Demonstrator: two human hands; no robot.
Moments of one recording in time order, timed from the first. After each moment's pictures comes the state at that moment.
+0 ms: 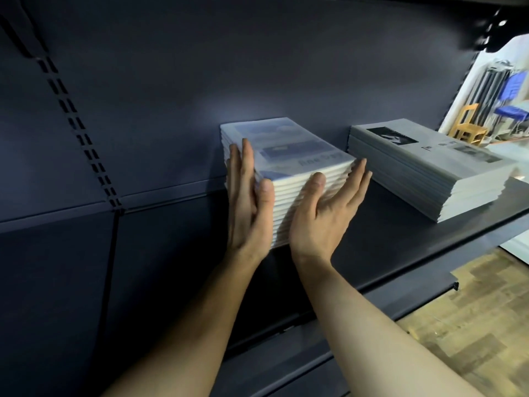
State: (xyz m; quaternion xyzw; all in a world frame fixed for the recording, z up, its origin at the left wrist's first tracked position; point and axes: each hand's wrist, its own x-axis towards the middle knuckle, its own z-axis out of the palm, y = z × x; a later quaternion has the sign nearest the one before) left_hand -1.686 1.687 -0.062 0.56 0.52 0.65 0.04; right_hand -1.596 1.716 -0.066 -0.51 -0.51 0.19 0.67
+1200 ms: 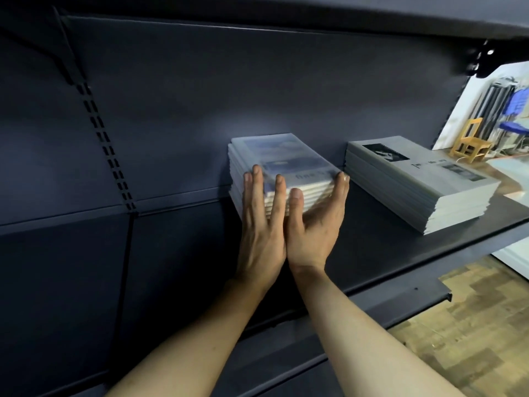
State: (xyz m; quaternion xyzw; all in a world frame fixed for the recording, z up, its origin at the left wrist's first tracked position) left_hand -1.660 1.676 -0.077 0.62 0.57 0.48 -0.23; right_hand -1.589 1.710 -0.063 -0.45 -0.58 0.18 0.66
